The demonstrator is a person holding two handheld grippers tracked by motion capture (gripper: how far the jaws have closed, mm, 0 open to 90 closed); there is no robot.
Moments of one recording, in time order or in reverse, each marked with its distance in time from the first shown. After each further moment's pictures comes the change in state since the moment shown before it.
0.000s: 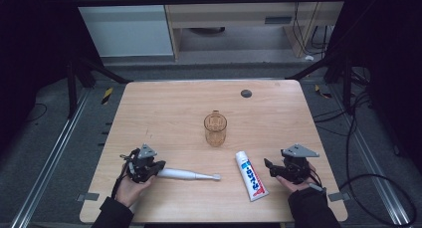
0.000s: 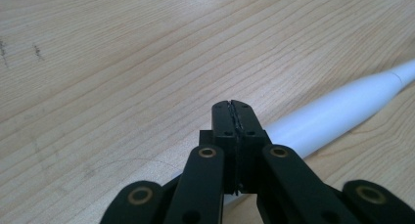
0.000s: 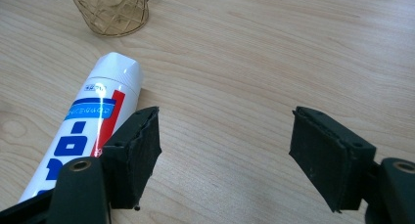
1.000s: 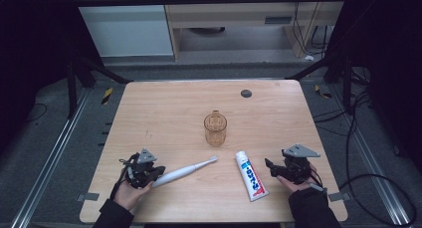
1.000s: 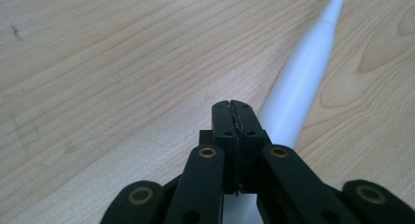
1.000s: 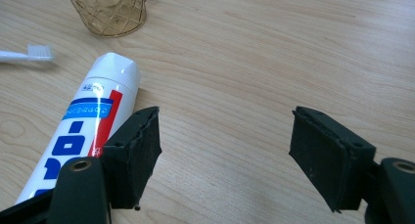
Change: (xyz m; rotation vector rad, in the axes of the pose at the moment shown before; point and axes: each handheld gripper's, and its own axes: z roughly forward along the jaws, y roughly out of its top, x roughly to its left) left arm -0.010 -0.009 -0.008 0.033 -0.029 0.012; right arm -0.001 0.000 -0.002 -0.003 -0.009 0.002
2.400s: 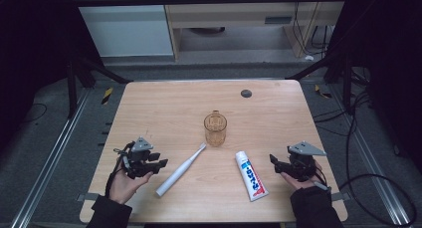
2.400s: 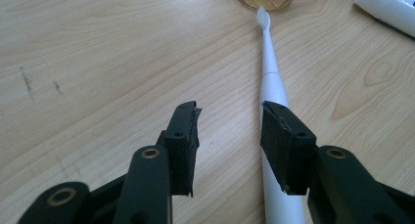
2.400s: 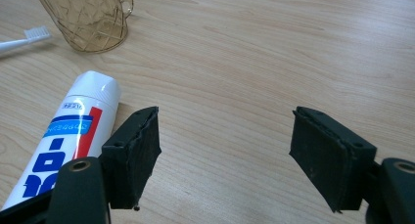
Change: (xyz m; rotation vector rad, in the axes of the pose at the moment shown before) left arm 0.009 0.039 -0.026 -0.063 -0.008 -0.005; right arm -0.009 0.007 -0.009 -0.027 -0.047 0.027
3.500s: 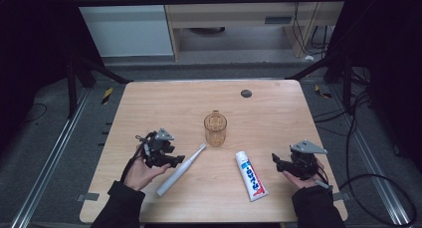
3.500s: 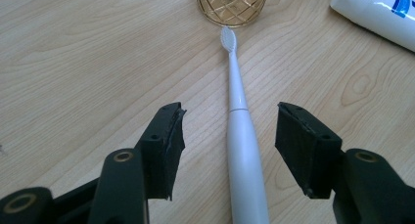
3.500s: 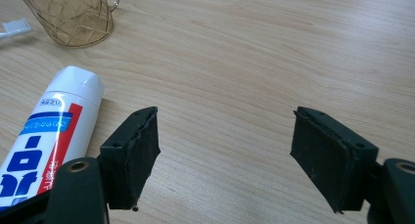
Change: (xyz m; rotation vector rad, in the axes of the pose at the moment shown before) left arm -0.023 0.042 0.033 0.110 -0.063 0.077; right arm -0.007 0.000 0.002 0.017 -0.024 -0.010
